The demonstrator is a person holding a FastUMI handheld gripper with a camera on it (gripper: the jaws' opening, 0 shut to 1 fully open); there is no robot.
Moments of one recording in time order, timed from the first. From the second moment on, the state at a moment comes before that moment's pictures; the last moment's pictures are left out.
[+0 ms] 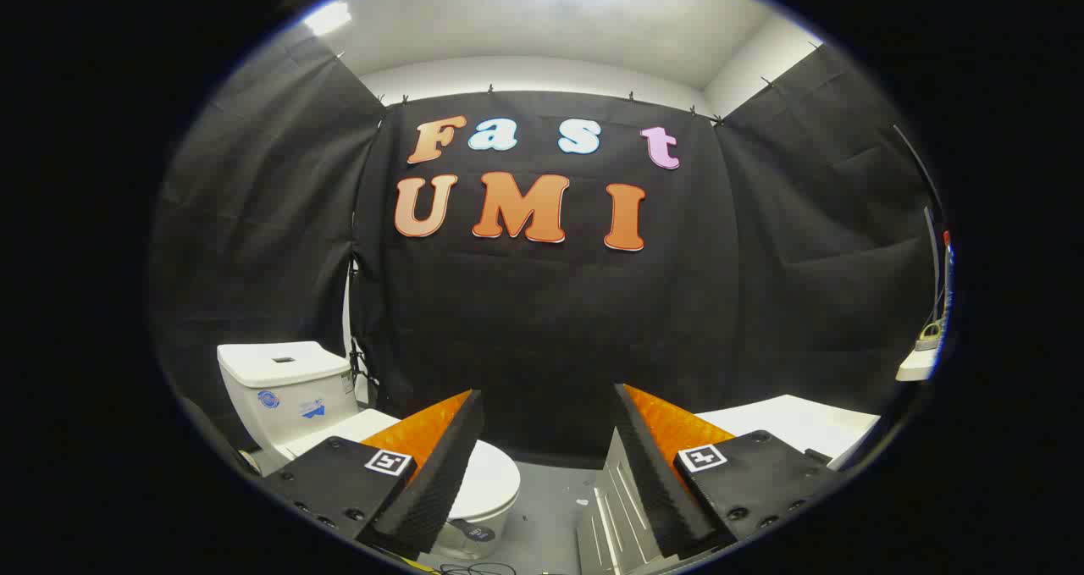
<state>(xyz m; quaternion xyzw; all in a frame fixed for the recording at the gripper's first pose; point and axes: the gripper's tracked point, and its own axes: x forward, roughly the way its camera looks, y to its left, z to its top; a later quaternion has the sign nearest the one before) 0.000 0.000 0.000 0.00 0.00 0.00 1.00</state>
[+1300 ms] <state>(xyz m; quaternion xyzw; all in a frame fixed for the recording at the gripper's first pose) 0.000 0.004 -0.001 0.05 0.00 0.00 1.00</state>
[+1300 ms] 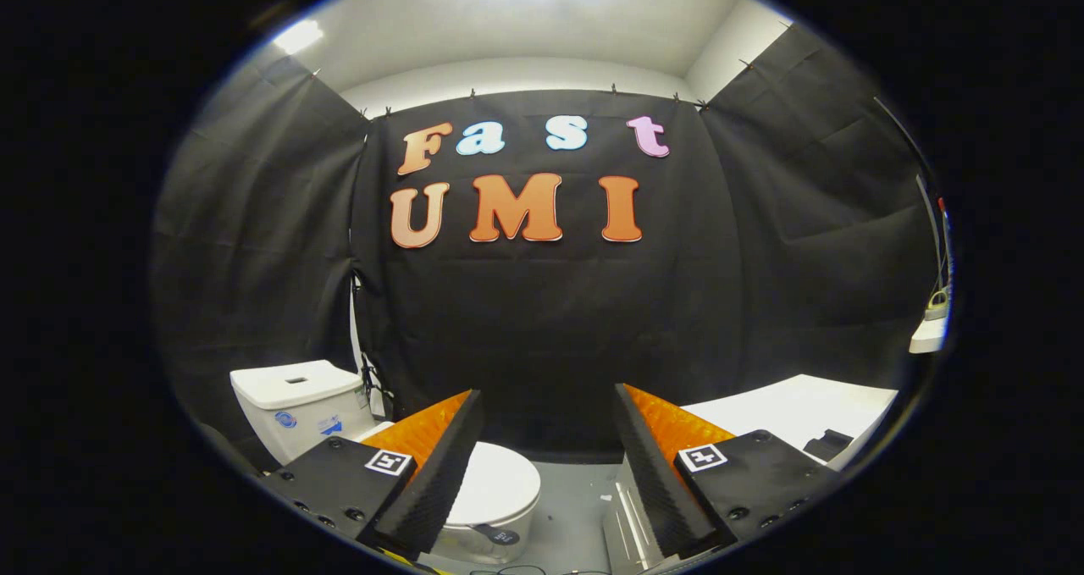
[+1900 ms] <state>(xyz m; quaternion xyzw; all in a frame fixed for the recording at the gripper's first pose) 0.000 0.006 0.019 0.05 -0.01 -0.01 1.00</state>
